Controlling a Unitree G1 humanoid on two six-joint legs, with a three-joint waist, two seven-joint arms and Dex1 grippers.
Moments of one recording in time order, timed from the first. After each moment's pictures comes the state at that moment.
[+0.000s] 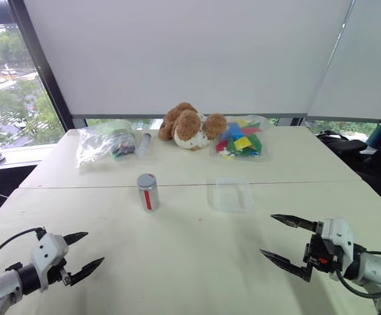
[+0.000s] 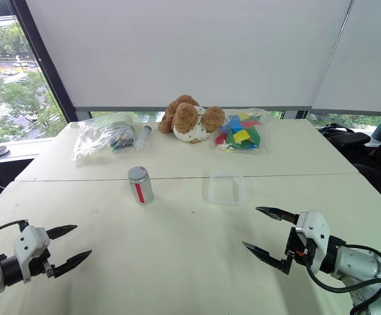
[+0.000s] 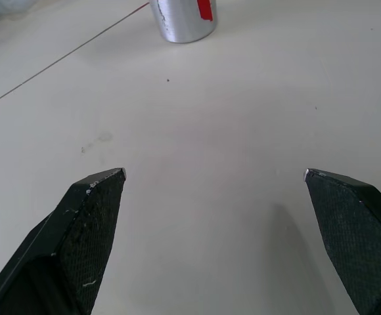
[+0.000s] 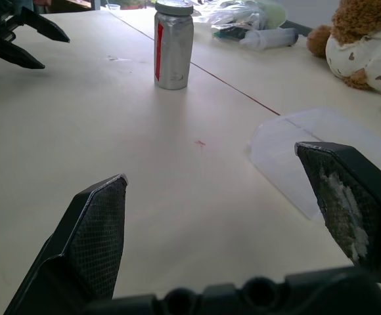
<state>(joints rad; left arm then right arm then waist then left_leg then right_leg) 0.16 0.73 0.33 0.12 -0.35 -0.19 -1.00 0.13 -0.69 -0.28 -0.26 0.44 -0.11 1.06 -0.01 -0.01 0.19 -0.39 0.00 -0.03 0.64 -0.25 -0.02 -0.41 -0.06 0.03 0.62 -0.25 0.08</state>
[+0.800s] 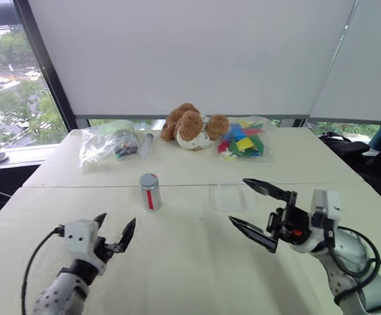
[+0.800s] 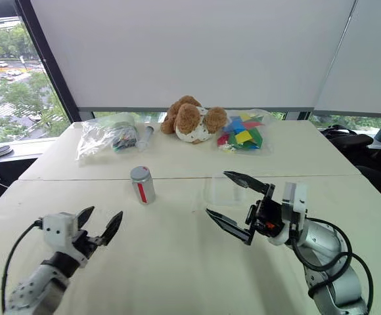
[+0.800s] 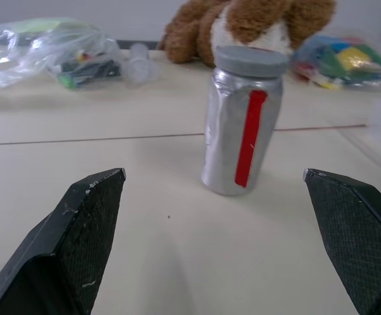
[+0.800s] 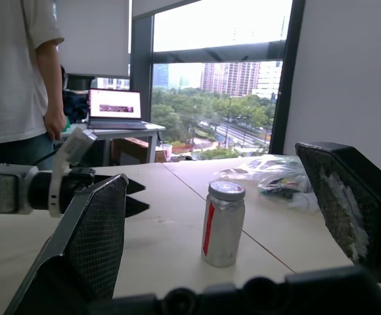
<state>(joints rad) 0.13 0.20 0.11 -0.51 -0.31 0.28 -0.20 -0.17 -0.50 -0.10 -0.38 0.60 -0.03 0.96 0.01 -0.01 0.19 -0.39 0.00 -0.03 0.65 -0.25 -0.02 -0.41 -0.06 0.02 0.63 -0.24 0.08</state>
